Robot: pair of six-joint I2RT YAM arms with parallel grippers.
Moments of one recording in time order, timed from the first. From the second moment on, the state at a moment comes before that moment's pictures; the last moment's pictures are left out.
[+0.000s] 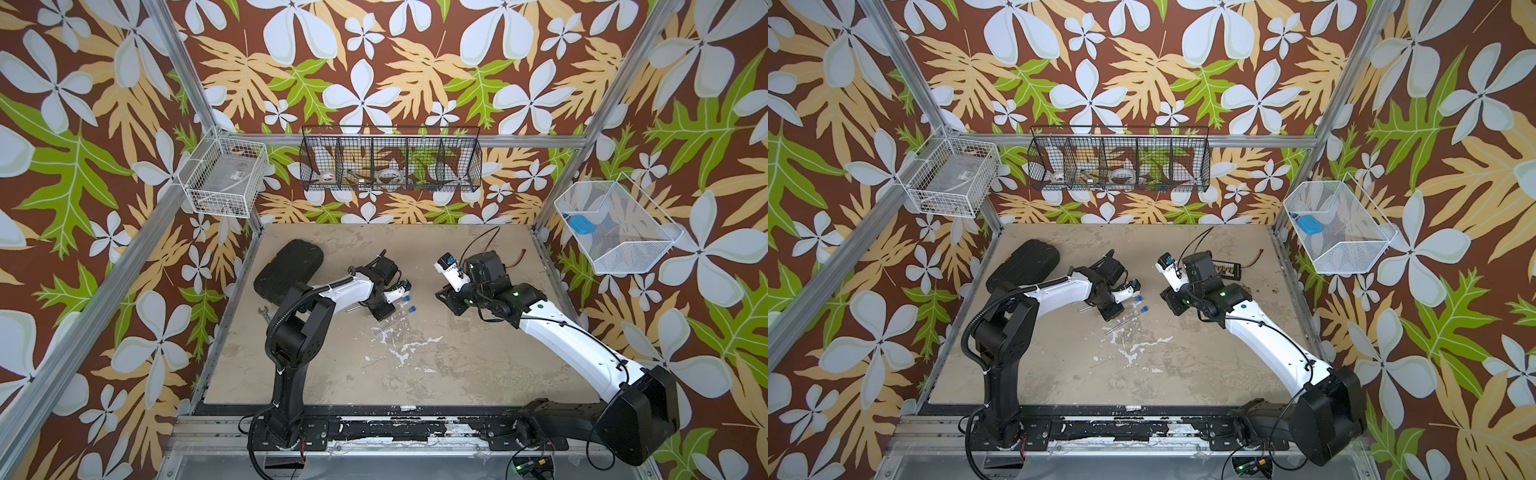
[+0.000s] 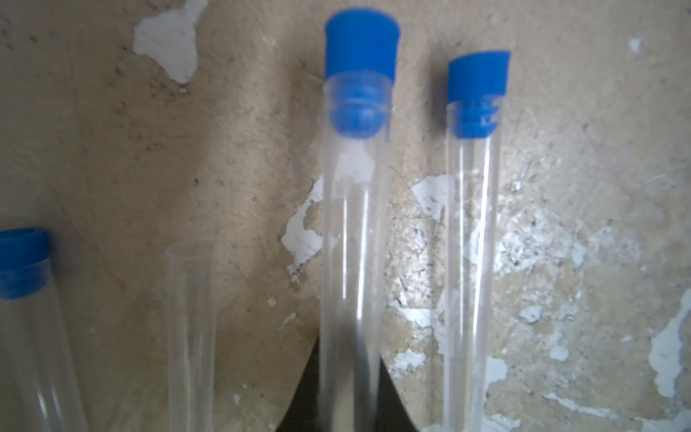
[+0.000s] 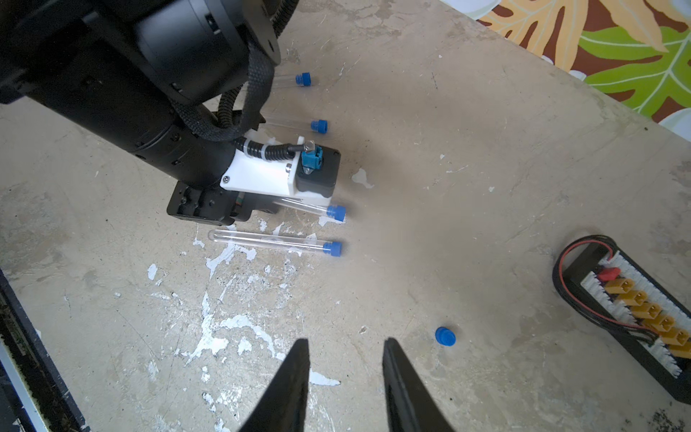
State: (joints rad) left arm -0.58 2.02 1.39 -0.68 0.09 0.41; right arm 0.47 1.31 1.07 -0.53 -0.20 -0.16
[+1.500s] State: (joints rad) left arm -0.44 1.72 1.25 -0.68 0.07 0.43; right arm 0.47 1.35 1.10 -0.52 -0.20 -0.17
